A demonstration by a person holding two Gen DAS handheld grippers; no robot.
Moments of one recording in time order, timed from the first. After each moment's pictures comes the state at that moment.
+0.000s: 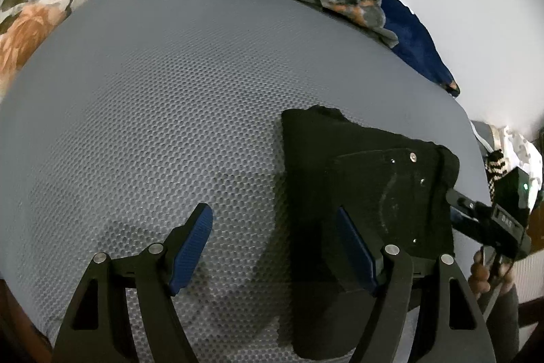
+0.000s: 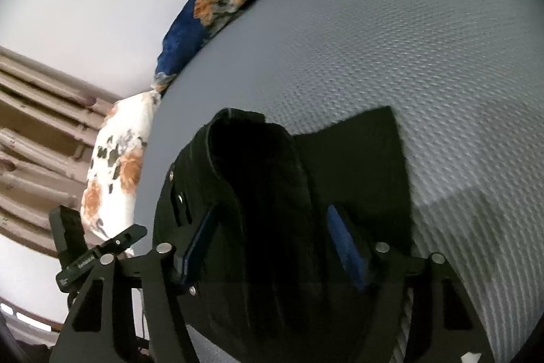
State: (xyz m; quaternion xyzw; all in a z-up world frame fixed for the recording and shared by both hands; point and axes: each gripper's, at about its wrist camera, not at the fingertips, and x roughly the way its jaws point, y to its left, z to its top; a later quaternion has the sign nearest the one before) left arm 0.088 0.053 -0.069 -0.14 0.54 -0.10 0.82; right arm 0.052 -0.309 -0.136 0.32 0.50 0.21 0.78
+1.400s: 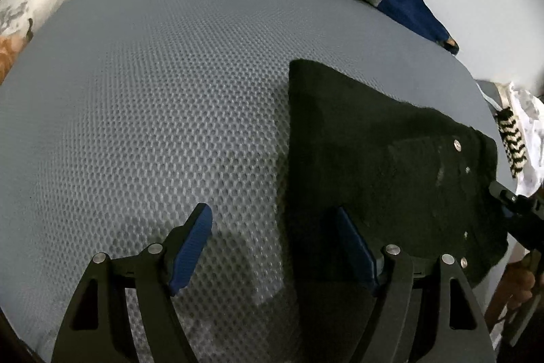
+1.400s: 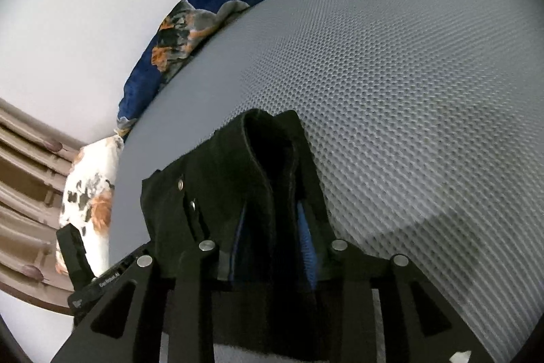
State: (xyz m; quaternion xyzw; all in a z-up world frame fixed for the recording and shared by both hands) left arm 0.094 -0.005 -0.114 -0.06 0.55 -0.14 0.82; right arm -0.030 -0.342 -0.107 0.32 0.46 0.04 0.82
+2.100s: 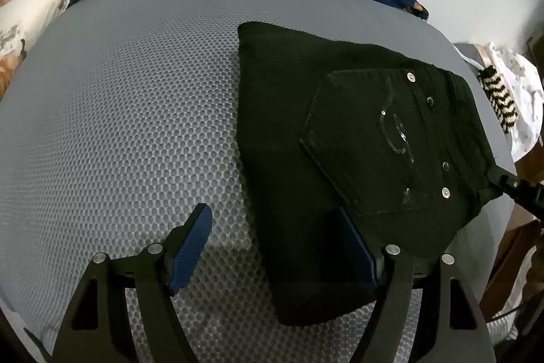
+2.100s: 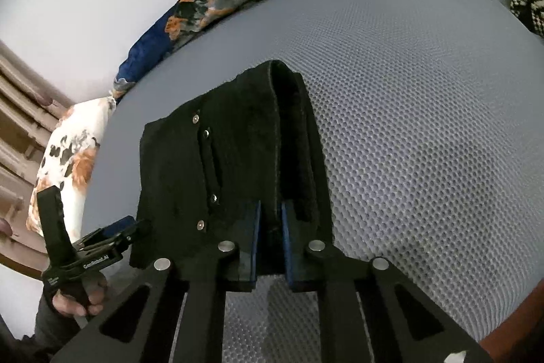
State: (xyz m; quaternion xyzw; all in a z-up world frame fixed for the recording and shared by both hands) left arm 0.027 -0.027 -0.108 -0.01 0.54 -0.17 0.82; right arm -0.084 -0.315 -0.089 0.24 0.48 0.03 0.84
